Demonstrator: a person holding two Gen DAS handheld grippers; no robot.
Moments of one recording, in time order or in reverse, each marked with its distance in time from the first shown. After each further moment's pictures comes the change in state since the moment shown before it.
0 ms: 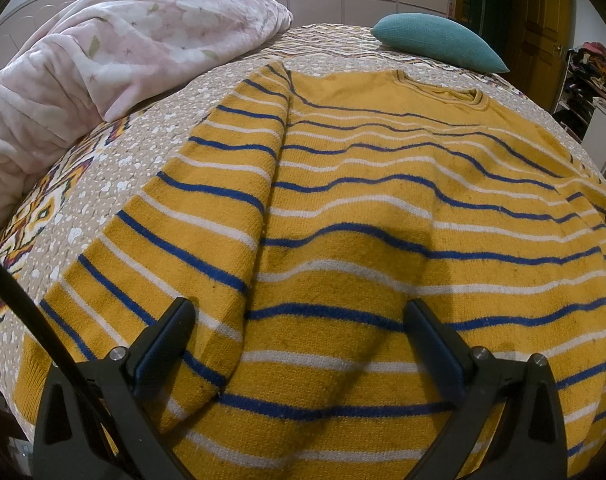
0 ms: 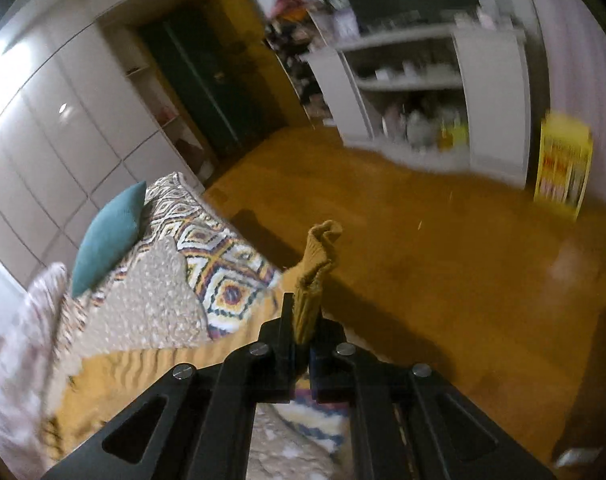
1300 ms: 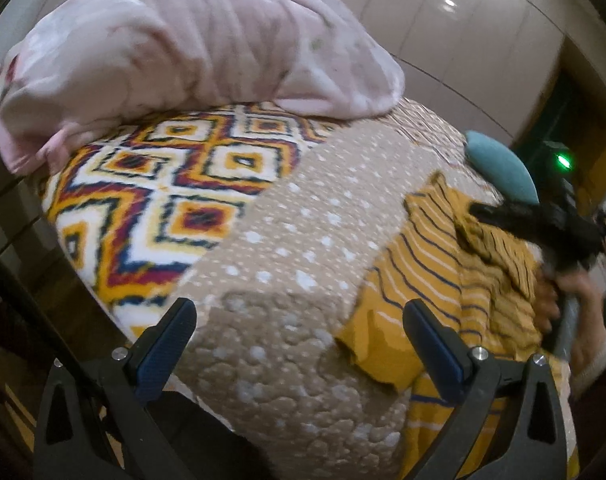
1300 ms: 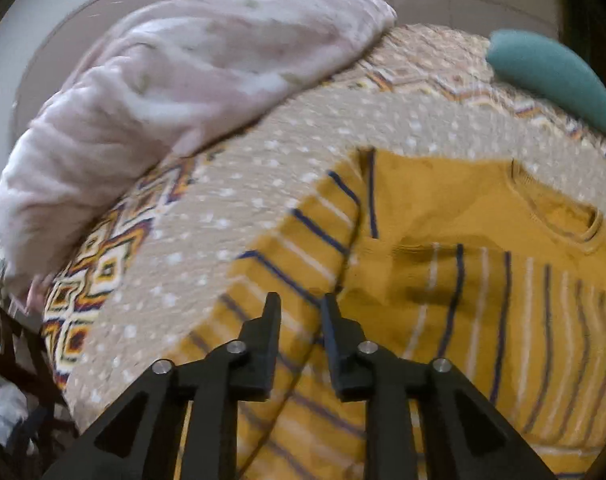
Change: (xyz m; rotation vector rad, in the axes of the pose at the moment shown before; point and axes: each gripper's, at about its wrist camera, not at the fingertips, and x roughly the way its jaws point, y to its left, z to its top) left arm -0.122 0.234 -0.069 -0.488 -0.121 -0.059; right arm 0.031 0.529 -0.426 -1.061 0.525 0.634
